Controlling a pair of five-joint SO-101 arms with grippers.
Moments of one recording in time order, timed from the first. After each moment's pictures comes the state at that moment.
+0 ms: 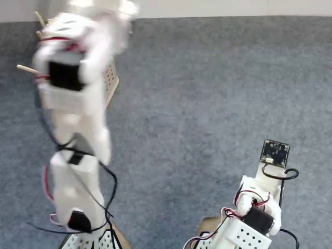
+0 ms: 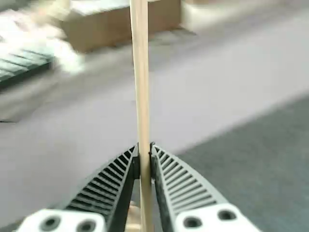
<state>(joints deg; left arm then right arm) 3.1 25.7 -92.0 84.9 -8.6 28.1 -104.7 92.5 67.7 17.3</state>
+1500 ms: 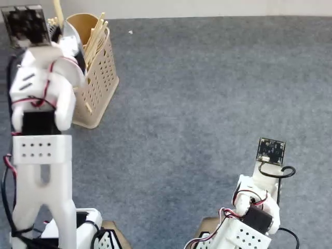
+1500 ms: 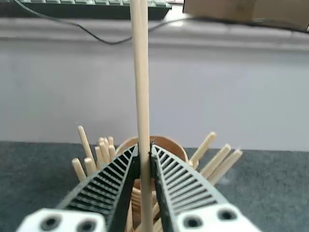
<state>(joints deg) -8.9 -35.6 21.0 32.0 7.3 26.2 -104.7 92.5 67.7 17.3</state>
